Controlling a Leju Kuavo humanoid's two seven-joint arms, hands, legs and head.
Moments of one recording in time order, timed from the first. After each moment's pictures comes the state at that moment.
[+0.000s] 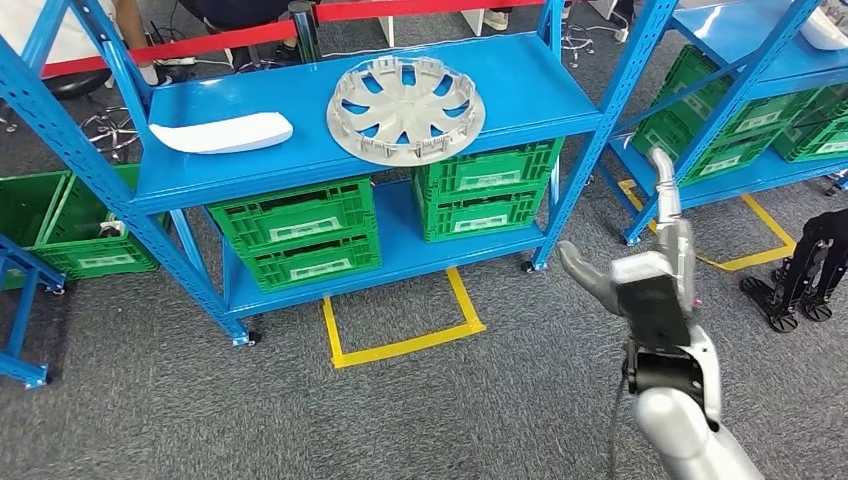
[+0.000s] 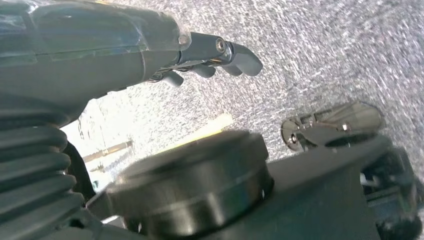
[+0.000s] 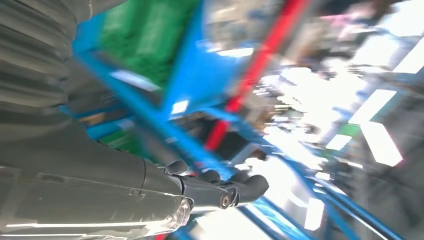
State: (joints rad) left arm -0.11 0.01 -1.07 -0.24 0.70 0.28 0.15; right arm -0.10 -0.38 0.26 -1.94 0.44 -0.47 0.21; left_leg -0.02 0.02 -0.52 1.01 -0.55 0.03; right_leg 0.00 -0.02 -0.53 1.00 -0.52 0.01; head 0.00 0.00
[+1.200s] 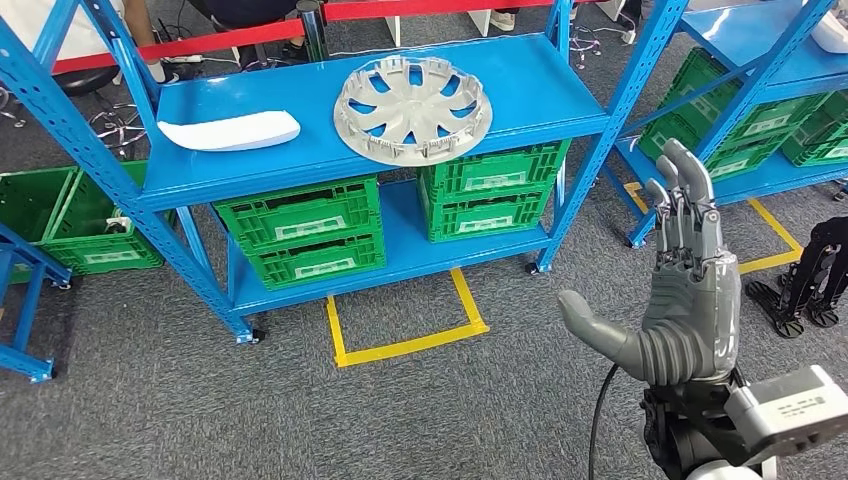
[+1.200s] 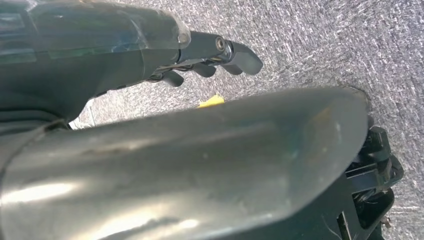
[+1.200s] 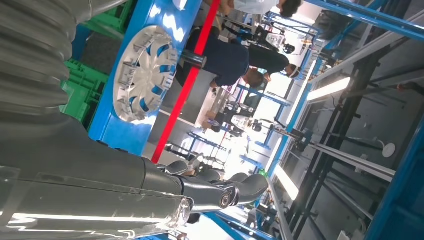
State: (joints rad) left arm -0.11 -0.01 -1.05 -0.24 0.73 0.24 0.12; right arm -0.05 -0.44 0.39 -2.27 0.23 -0.47 0.12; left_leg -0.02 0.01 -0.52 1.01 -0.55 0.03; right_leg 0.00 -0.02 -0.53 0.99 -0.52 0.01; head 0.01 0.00
